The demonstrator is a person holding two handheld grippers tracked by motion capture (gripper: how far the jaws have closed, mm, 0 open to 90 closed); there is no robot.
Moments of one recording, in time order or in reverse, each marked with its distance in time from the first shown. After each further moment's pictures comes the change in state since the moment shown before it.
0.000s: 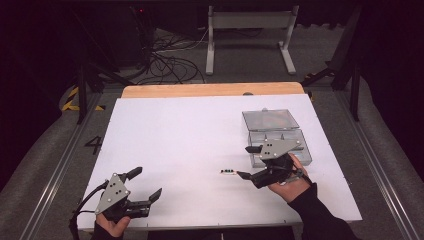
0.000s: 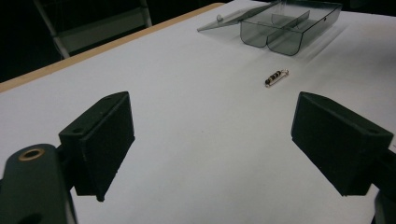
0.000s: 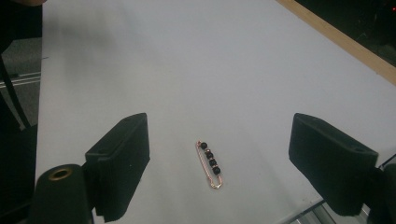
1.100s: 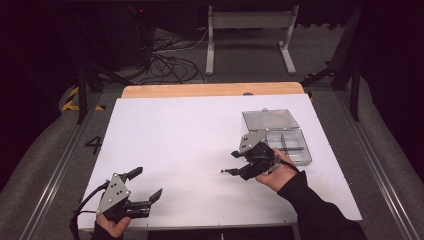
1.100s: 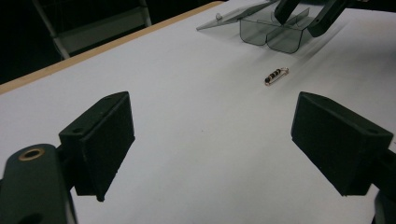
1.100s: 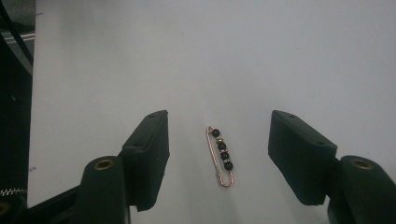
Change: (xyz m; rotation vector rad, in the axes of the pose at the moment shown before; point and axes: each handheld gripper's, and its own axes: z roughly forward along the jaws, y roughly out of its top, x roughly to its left) left arm -0.001 0.000 0.000 0.004 0.001 0.012; right arm -0.015 0.016 0.047 0.224 0.129 -0.016
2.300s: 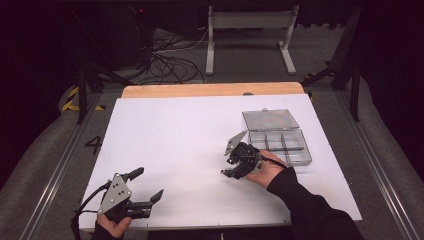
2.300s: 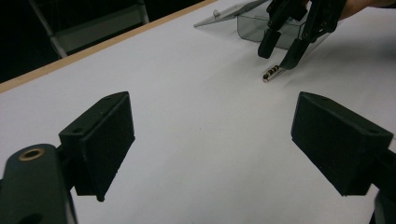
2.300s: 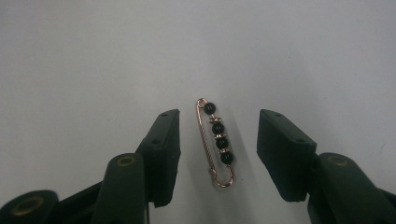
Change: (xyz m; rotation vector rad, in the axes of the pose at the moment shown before) left arm -0.001 0.000 0.002 0.010 -0.005 0.019; right arm -0.013 -0.001 0.051 0.227 0.035 0.022
